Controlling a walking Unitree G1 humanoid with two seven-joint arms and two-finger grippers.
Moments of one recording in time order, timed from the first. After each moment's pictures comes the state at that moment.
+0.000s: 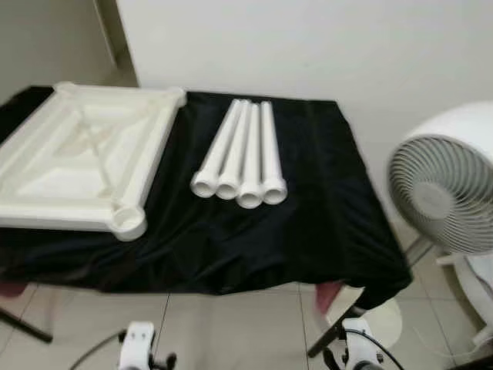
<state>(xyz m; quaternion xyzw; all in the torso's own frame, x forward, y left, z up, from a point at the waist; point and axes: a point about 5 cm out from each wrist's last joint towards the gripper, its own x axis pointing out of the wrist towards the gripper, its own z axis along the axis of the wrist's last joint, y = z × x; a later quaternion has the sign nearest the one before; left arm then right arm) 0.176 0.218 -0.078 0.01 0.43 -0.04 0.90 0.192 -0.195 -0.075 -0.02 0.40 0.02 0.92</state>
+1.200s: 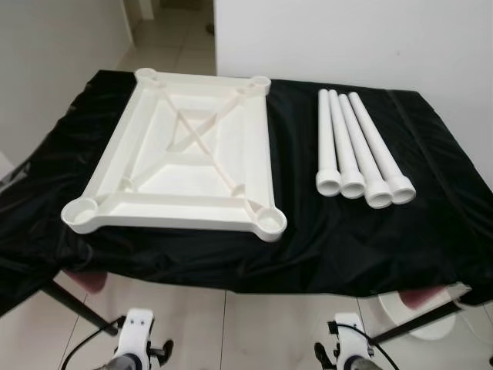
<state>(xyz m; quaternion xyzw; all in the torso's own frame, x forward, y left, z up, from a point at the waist) 0.182 0.216 -0.076 0.03 0.43 -0.05 0.90 0.193 -0.197 -0.074 -0.03 0.40 0.02 0.92</state>
